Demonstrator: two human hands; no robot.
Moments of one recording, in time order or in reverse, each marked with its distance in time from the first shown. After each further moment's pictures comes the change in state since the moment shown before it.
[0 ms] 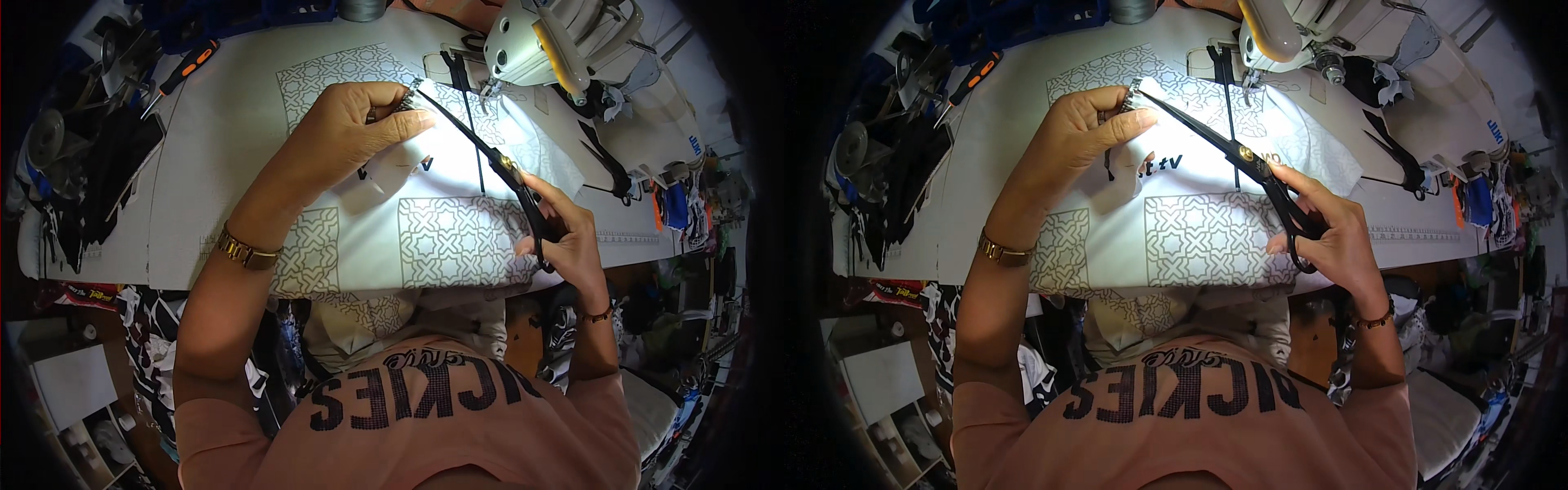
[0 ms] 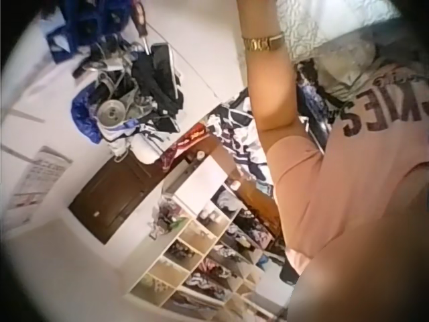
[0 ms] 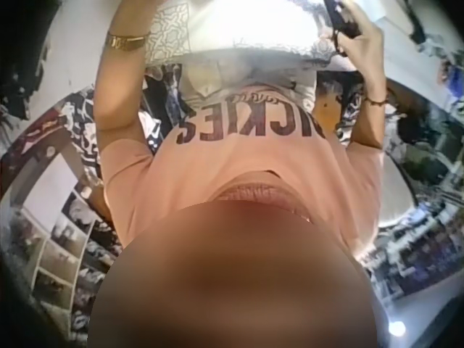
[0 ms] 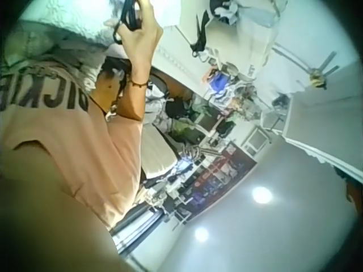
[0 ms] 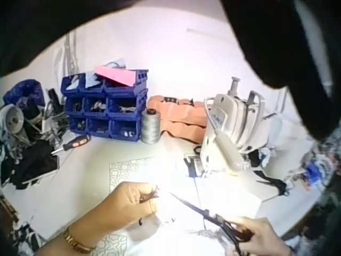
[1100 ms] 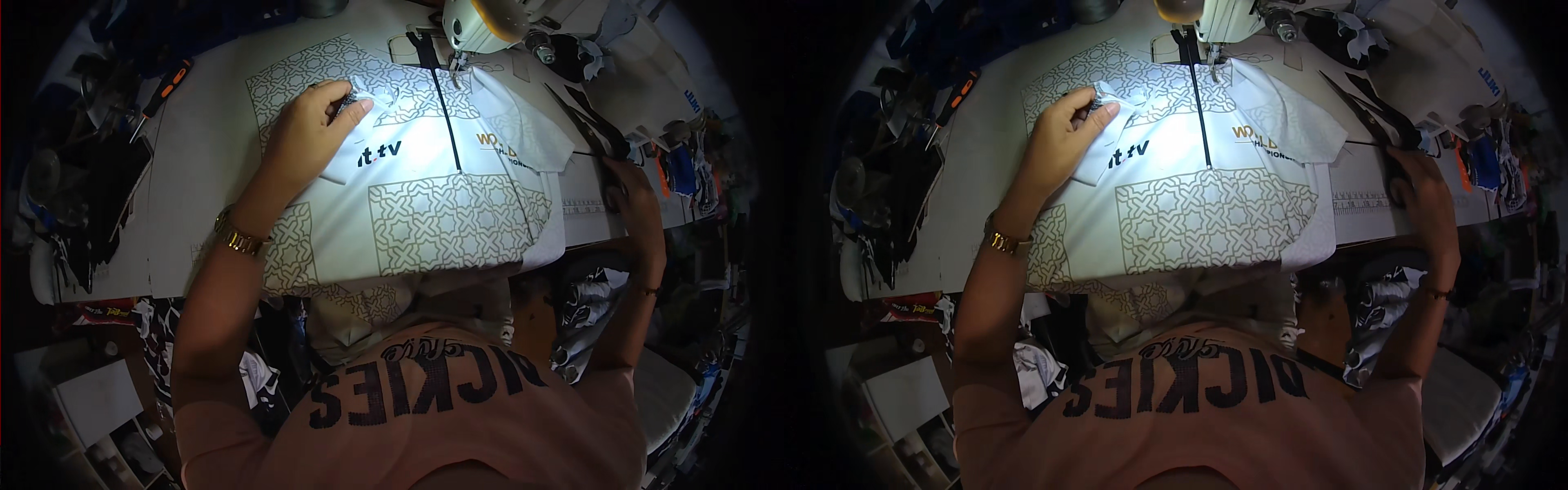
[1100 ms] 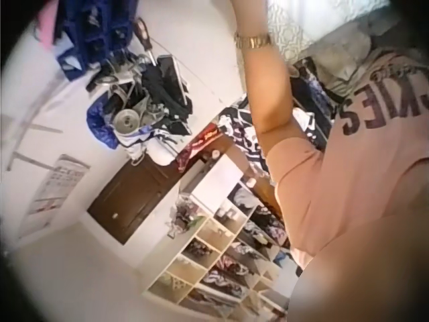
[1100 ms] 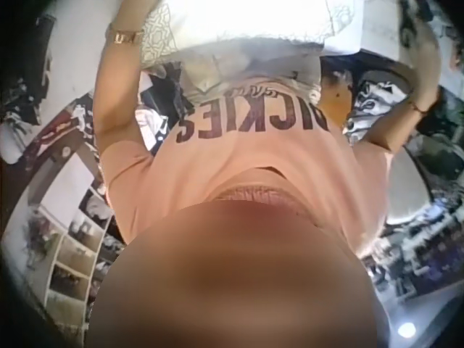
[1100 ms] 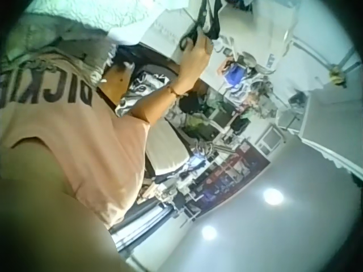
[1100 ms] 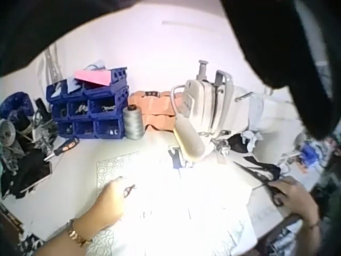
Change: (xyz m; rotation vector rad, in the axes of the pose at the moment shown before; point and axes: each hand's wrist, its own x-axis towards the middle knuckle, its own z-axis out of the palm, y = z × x) left_hand 0.010 -0.031 -0.001 0.609 0.185 -0.011; right_hand -0.036 0.087 -0.114 -0.795 0.203 0.103
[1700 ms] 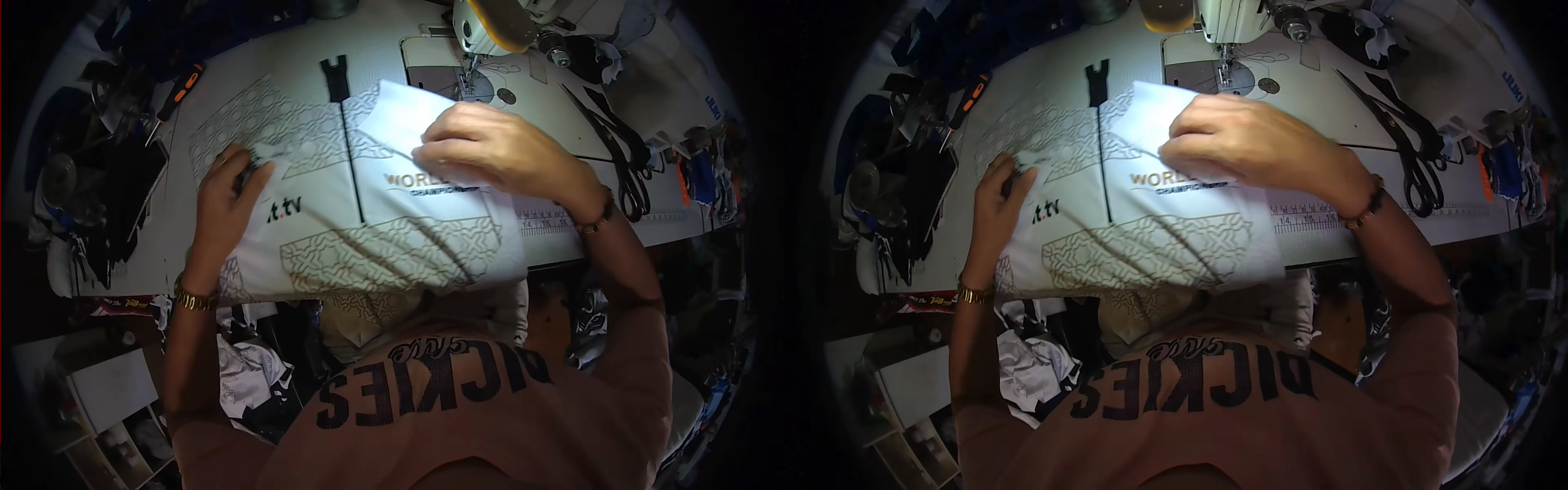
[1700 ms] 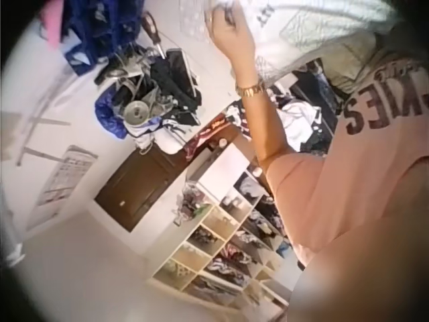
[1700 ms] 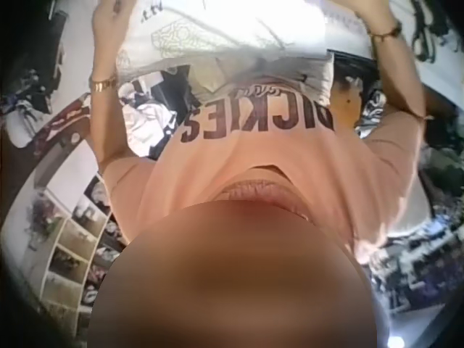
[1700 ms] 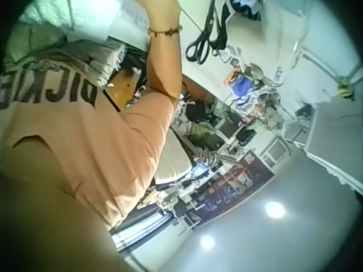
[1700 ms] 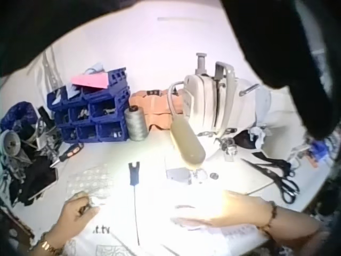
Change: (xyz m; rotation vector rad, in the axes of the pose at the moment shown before) left_hand -0.074 -0.041 -0.067 0.210 0.169 -0.018; right_hand 0.101 -0.172 0.054 0.452 0.047 -1.060
